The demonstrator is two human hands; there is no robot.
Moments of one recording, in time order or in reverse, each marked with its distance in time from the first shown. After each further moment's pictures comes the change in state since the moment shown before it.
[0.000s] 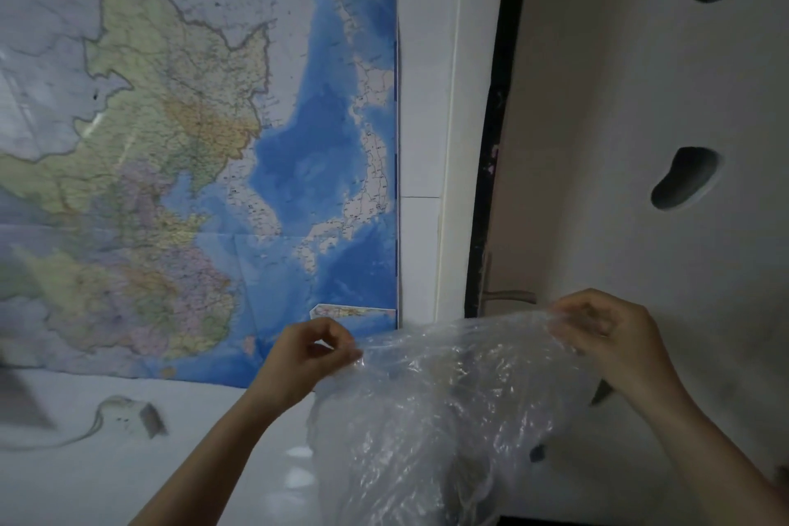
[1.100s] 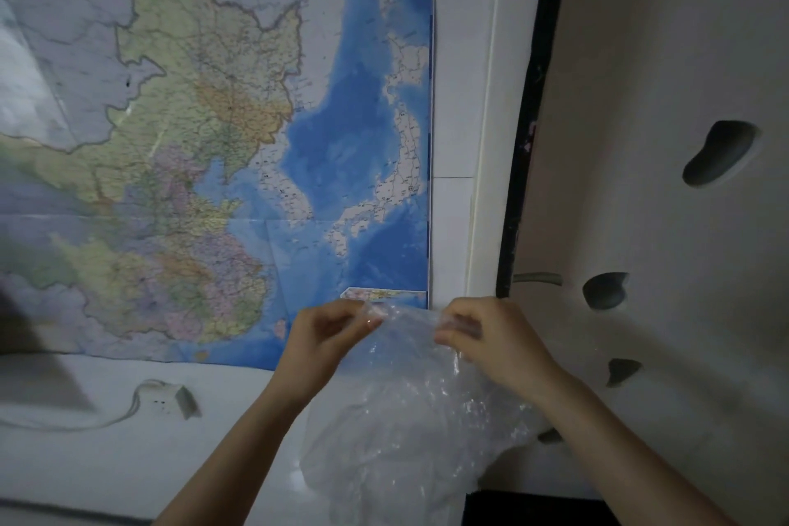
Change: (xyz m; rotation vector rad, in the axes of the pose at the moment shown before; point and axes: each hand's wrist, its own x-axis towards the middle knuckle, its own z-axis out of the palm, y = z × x) left_hand -0.017 0.008 -0.015 -0.117 0.070 0.160; right_hand -0.019 -0.079 0.121 -0.124 -0.374 -0.105
